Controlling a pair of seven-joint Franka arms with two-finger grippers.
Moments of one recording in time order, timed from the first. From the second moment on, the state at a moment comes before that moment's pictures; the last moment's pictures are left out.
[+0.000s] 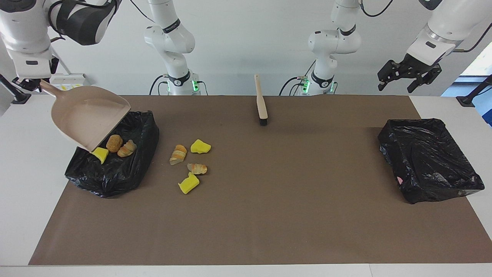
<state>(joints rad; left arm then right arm) -0.10 0.00 0.07 -1.45 -0.02 1.35 0.10 -0.28 -0.02 0.01 -1.62 -0.51 1.56 -1.44</state>
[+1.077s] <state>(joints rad) -0.10 0.00 0.08 -1.45 -0.02 1.34 0.10 0.10 0.02 0.10 -1.68 -0.10 1.40 -0.52</state>
